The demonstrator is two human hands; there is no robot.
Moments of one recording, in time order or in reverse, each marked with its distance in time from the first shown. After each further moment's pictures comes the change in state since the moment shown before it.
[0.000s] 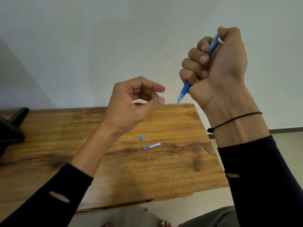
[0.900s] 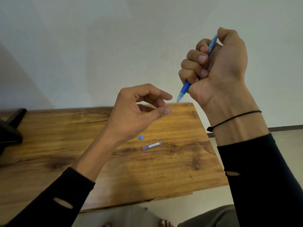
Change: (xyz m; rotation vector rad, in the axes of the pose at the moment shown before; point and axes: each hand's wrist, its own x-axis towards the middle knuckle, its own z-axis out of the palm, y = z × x) left_hand -0.007 -0.001 0.011 0.051 -0.078 0.094; right_hand 0.003 0.000 -0.006 0.065 0.007 0.047
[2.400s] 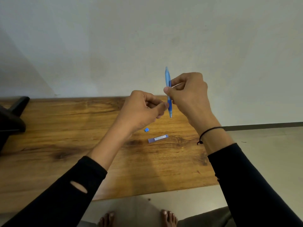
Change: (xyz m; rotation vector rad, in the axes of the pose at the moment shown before) left_hand 0.002 -0.056 0.007 0.116 0.018 -0.532; right_hand 0.035 0.092 -0.060 -1.314 0.141 -0.257
